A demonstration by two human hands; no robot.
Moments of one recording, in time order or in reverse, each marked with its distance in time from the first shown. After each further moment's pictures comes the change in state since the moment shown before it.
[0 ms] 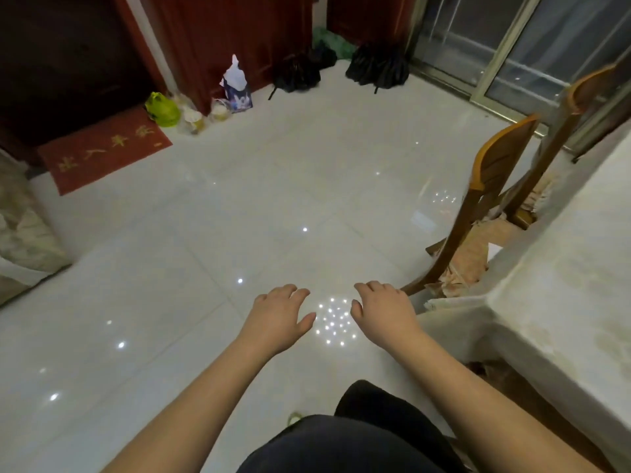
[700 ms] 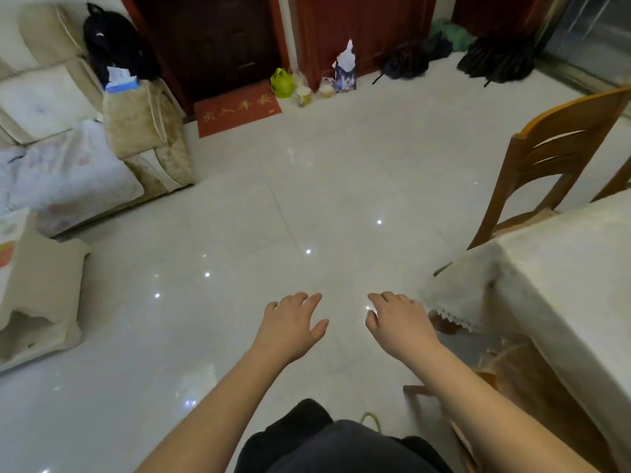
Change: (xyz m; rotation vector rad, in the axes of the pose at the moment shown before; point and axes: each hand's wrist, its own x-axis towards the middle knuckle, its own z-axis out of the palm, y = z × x) left_hand -0.276 0.195 0.109 -0.017 0.000 -0.409; right_hand -0.260 0.070 0.084 -0.043 -0.046 -0.353
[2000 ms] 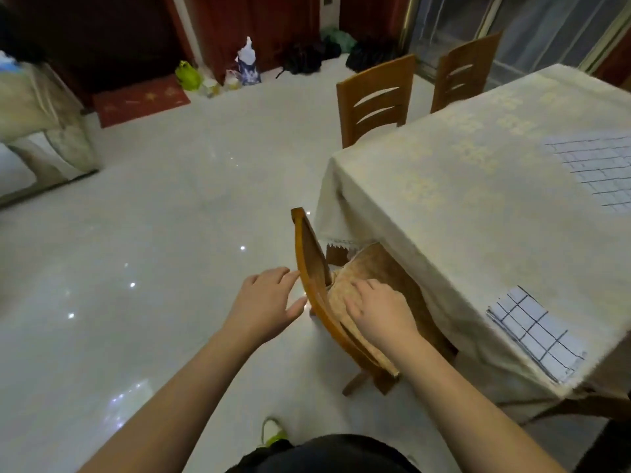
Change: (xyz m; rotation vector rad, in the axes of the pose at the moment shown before) left_hand -0.256 0.278 0.091 0.021 0.180 0.264; right_hand -0.398 0.154 0.071 0.163 0.144 0.237
